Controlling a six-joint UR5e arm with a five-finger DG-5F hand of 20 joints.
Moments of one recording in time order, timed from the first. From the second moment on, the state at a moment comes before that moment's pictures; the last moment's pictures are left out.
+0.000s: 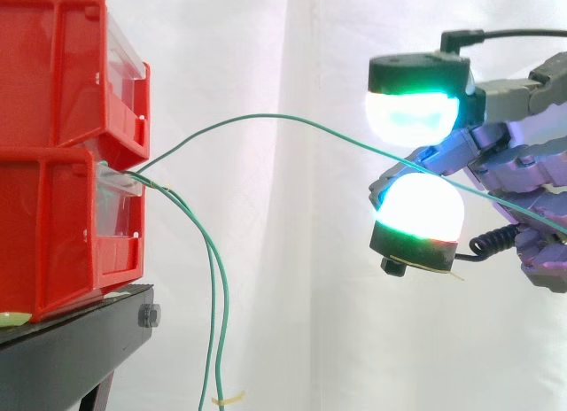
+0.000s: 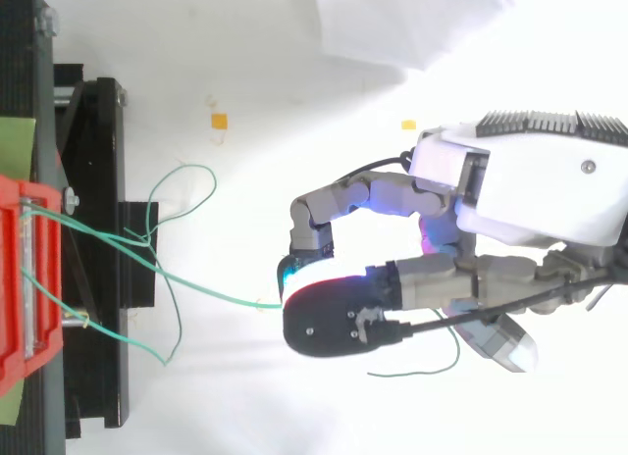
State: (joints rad) arm 0.23 -2.16 -1.09 -3.43 -1.15 -0.24
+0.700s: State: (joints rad) arm 0.23 -2.16 -1.09 -3.43 -1.15 -0.24
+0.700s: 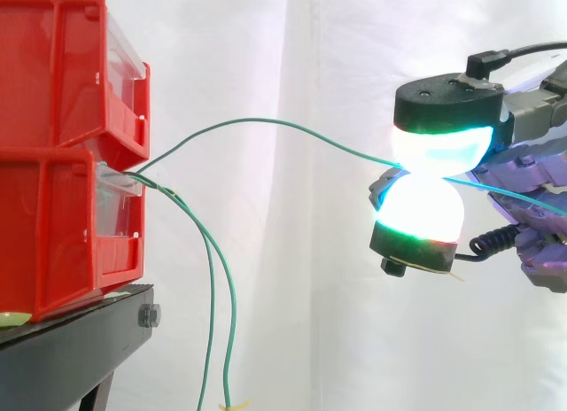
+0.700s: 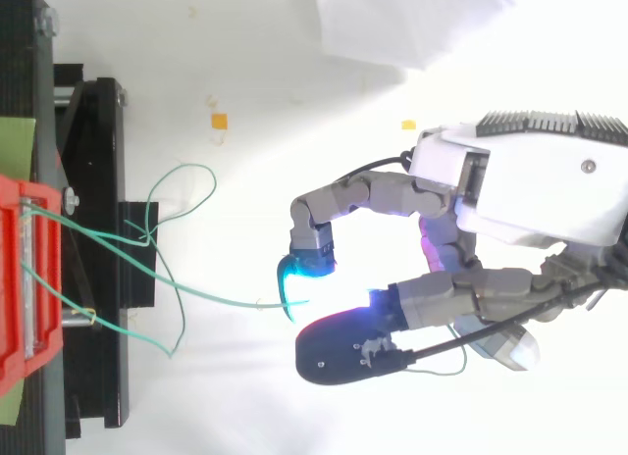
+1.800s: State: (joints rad) arm 0.23 -2.16 -1.09 -3.43 -1.15 -0.24
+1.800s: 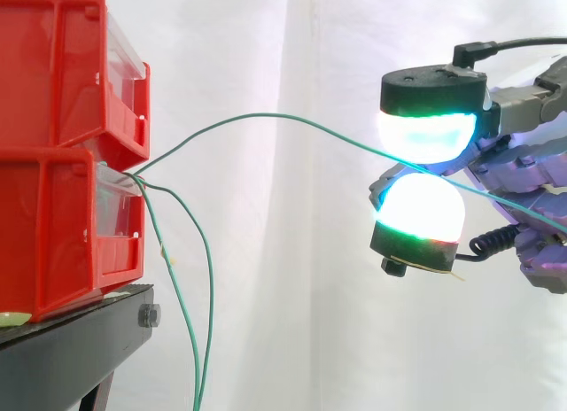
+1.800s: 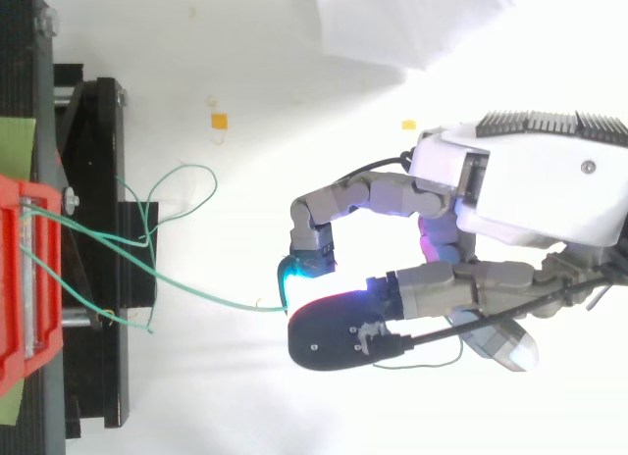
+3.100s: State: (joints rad) arm 0.23 -2.16 -1.09 -3.43 -1.15 -0.23
